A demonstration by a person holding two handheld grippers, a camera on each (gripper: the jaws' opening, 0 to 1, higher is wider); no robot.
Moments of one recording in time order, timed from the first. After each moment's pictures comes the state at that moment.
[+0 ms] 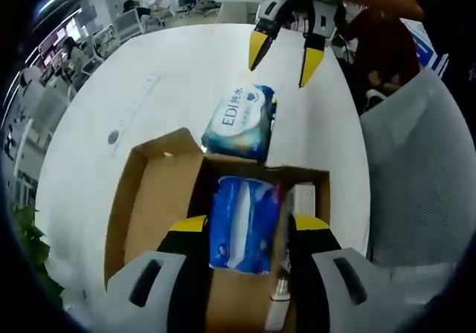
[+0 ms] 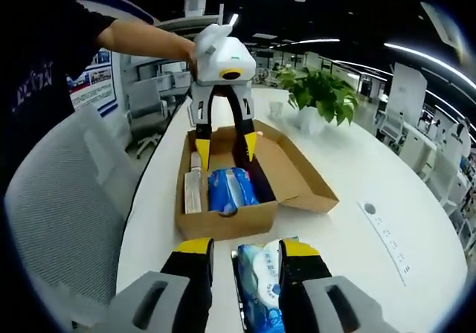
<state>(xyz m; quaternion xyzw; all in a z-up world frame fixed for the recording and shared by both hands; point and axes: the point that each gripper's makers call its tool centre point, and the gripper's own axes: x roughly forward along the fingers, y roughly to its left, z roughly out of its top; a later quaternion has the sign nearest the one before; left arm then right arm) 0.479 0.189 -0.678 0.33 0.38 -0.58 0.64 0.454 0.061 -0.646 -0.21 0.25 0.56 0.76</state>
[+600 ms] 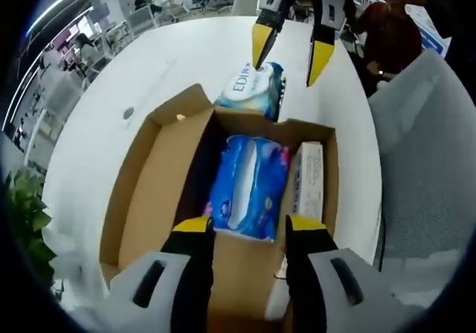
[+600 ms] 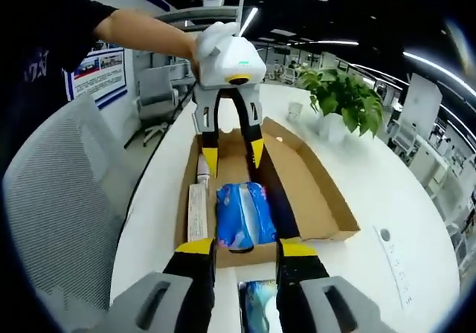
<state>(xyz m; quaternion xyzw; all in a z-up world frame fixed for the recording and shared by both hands) 0.479 0.231 -0.696 0.34 0.37 -0.54 0.67 0.459 0.127 -0.659 -0.25 0.25 0.57 0.74</state>
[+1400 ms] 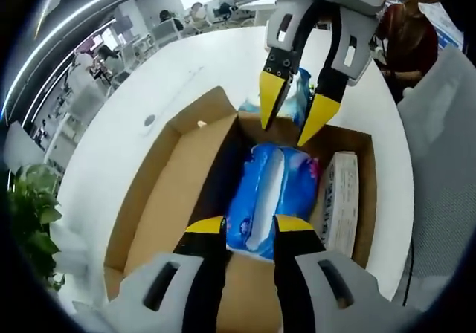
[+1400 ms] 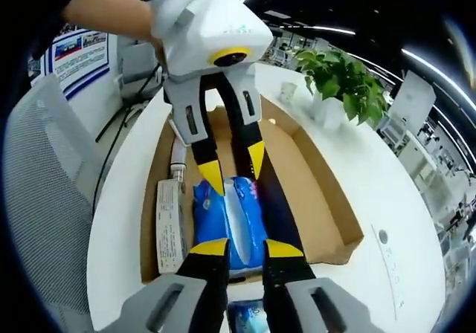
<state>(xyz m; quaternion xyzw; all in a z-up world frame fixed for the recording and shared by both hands) 0.500 0.212 -0.716 0.34 0.32 -0.50 0.73 0.478 0.163 -0.700 -0.30 0.28 0.52 0.75</state>
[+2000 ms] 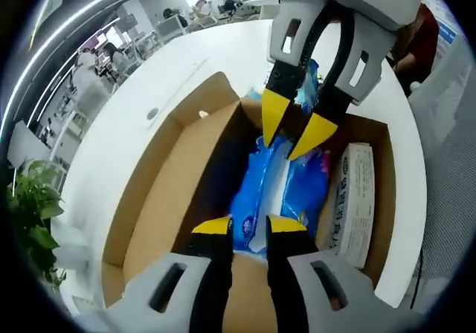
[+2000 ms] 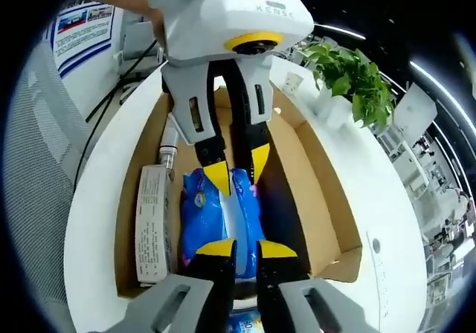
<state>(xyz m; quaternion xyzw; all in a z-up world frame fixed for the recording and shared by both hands) 0.510 0.218 -0.731 0.36 0.32 -0.47 0.74 0.492 0.176 -0.721 -0.37 0.26 0.49 0.75</state>
